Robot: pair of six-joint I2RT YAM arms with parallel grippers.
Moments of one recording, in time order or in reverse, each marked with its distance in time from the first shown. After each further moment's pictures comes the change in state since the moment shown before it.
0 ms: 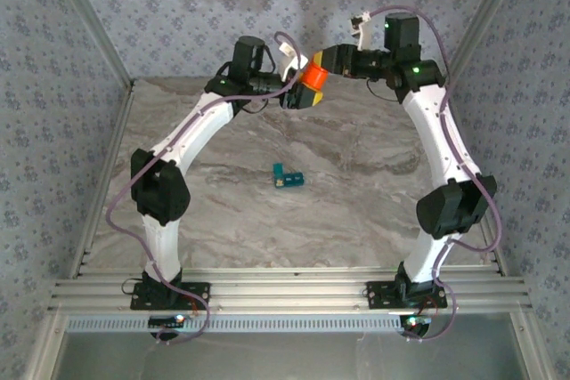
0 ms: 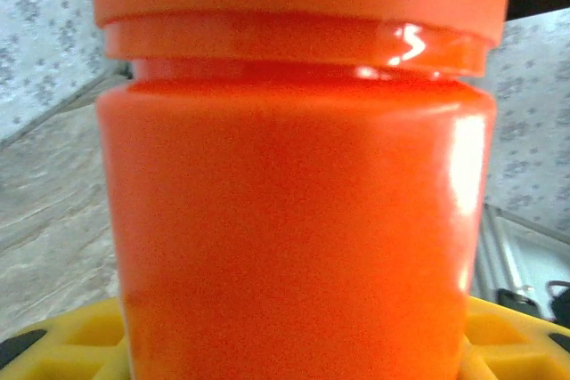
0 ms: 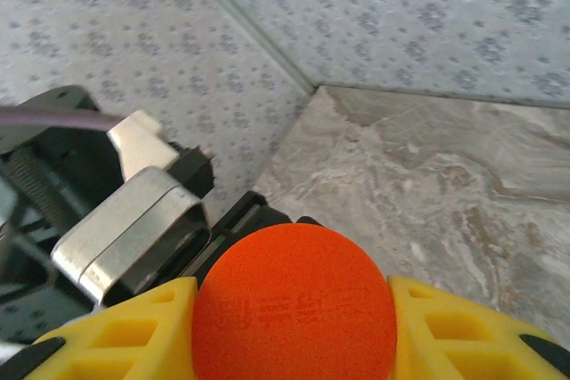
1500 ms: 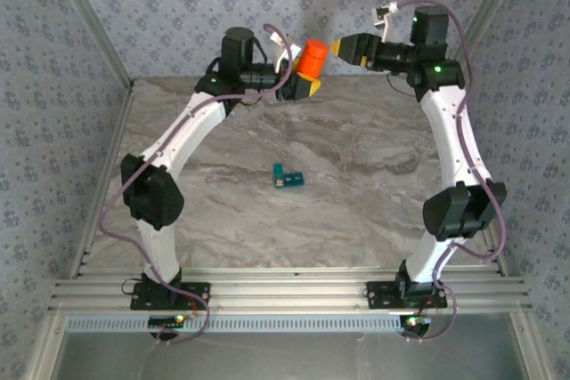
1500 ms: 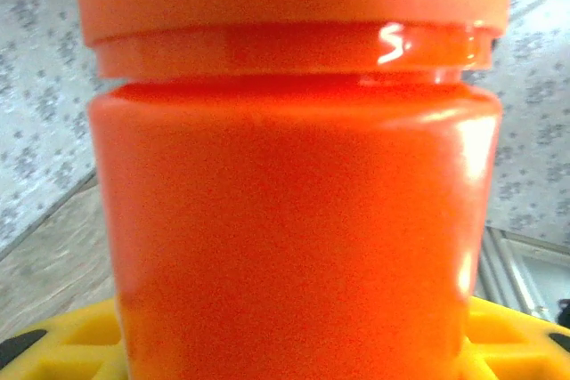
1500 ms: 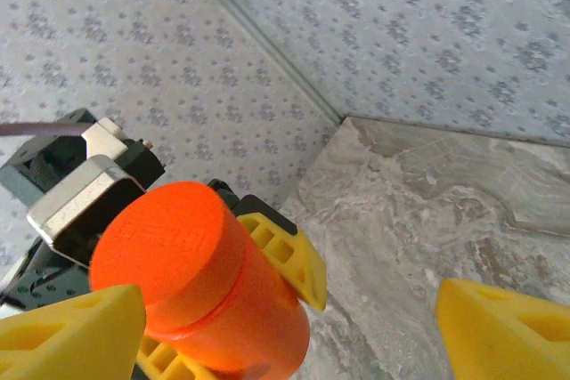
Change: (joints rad) left arm 0.021 -0.053 0.020 0.089 0.084 -0.007; right arm -0.128 -0.013 0.037 0.054 -0.216 0.015
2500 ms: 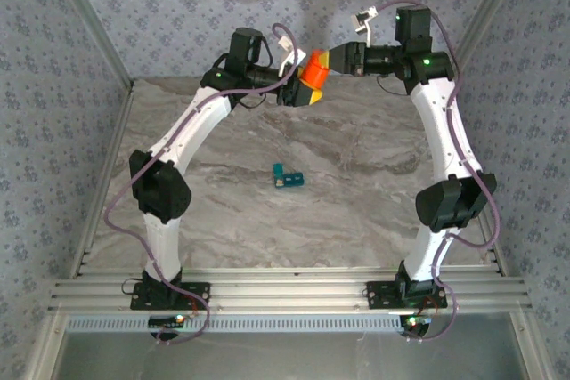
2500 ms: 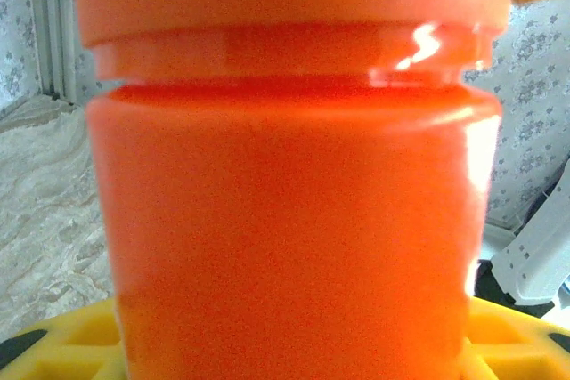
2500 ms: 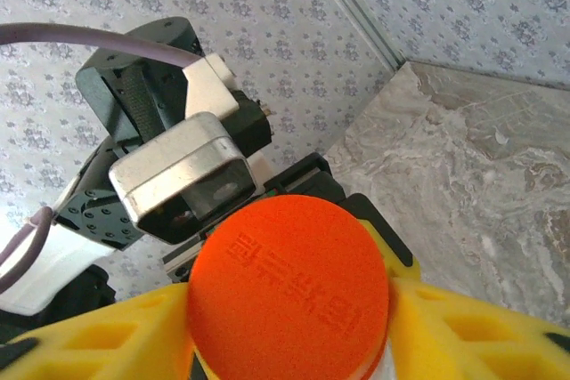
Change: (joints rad) left arm -0.006 0.080 0.112 -0.220 0.109 0.035; right arm 0.061 0.072 0.112 -0.192 -0.108 -0.135
